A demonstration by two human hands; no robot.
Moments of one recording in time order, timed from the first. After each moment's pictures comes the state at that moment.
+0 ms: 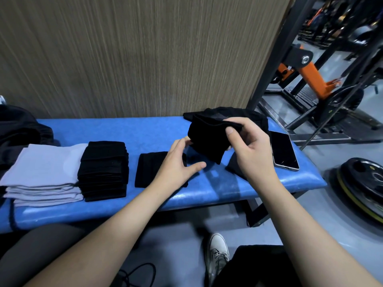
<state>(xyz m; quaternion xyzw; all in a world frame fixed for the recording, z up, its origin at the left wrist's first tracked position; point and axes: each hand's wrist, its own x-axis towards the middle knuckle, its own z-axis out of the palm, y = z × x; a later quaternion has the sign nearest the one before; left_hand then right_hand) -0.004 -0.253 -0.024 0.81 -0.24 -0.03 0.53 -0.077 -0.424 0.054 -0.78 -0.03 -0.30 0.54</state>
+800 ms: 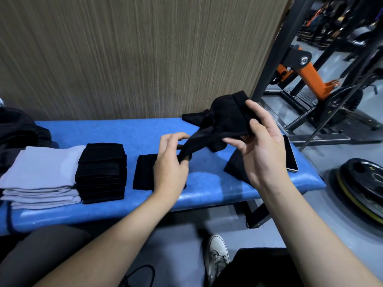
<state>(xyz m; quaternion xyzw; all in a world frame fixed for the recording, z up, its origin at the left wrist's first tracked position) -0.028 -0.261 -0.002 0.80 -0.16 0.14 0.56 -0.081 -0.425 0.075 -0.54 0.03 -0.27 0.80</state>
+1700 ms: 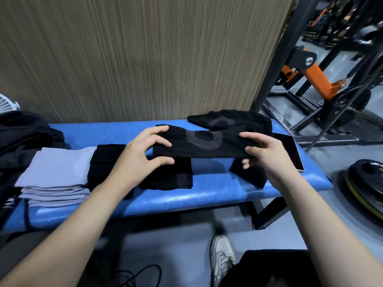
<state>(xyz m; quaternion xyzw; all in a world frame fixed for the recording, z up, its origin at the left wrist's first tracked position) 0.006 -0.164 0.024 0.83 -0.31 0.06 0.47 -0.079 -0.473 0.044 -0.72 0.18 -0.13 0.66</state>
